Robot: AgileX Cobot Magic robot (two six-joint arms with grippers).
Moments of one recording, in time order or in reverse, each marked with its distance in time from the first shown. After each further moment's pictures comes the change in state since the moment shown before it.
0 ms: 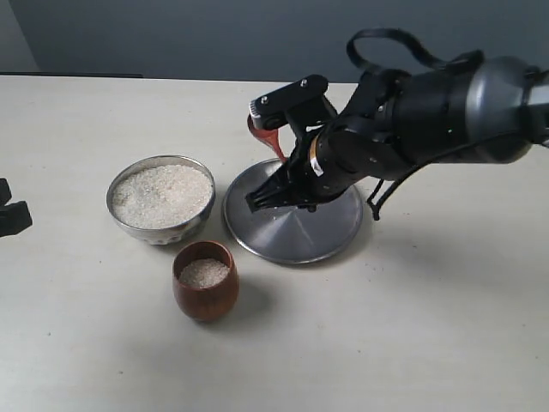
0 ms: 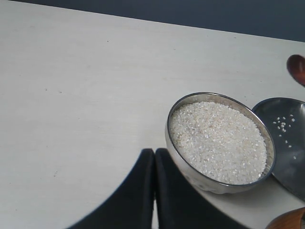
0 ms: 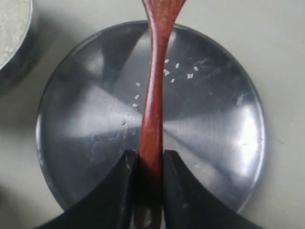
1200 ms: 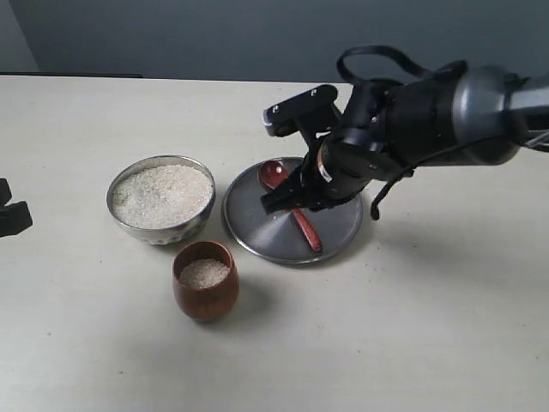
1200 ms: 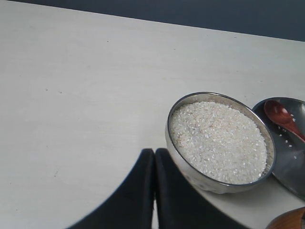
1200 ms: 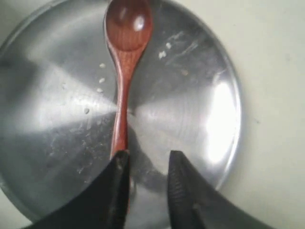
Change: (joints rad) left arm 0.000 0.000 0.000 0.001 0.000 0.000; right arm -0.010 0.015 0.000 -0.114 0.071 0.116
